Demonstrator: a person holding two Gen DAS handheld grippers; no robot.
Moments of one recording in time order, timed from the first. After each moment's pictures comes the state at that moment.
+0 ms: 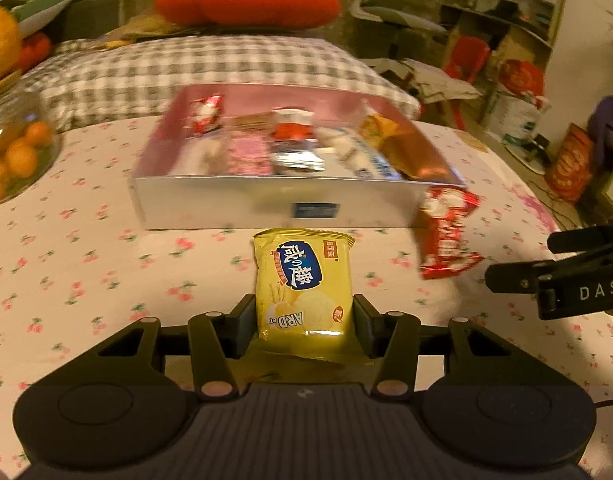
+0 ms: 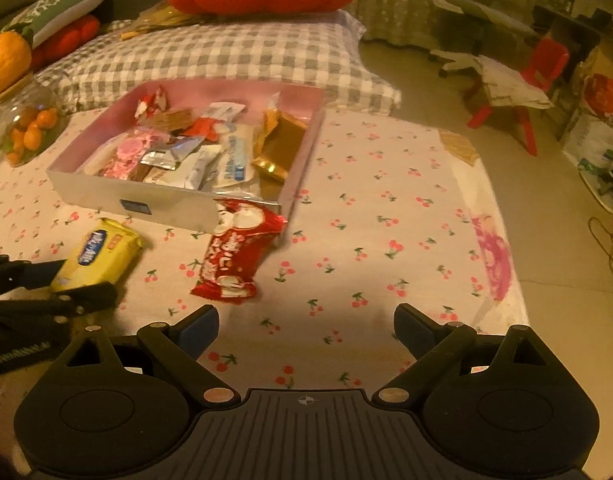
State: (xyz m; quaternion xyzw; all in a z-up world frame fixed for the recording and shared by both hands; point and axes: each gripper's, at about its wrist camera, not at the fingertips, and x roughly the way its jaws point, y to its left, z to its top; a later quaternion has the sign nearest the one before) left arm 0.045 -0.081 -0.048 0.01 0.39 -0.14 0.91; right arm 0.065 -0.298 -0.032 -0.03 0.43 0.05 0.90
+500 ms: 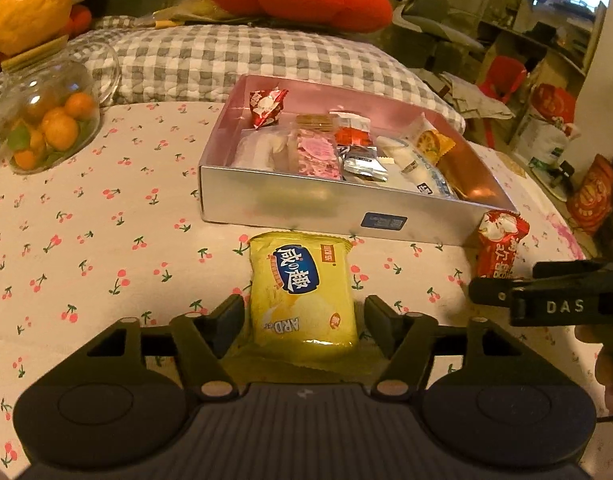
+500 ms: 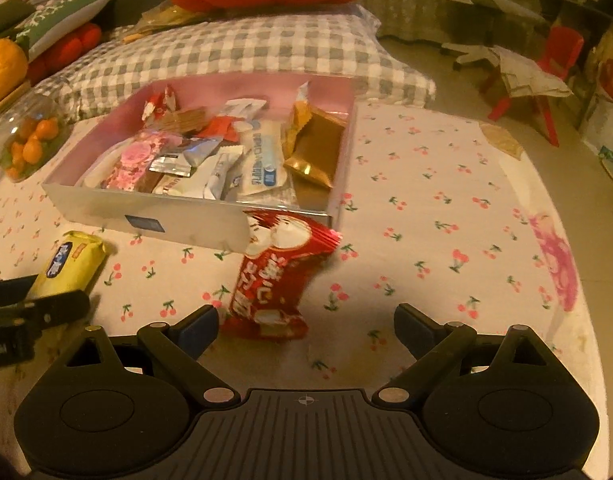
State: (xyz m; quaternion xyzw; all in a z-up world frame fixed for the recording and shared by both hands) left arm 0.053 -0.052 -0.049 -0.03 0.40 -0.10 0.91; right arm 0.096 -0.273 -0.057 0.00 0.43 0.06 0.90
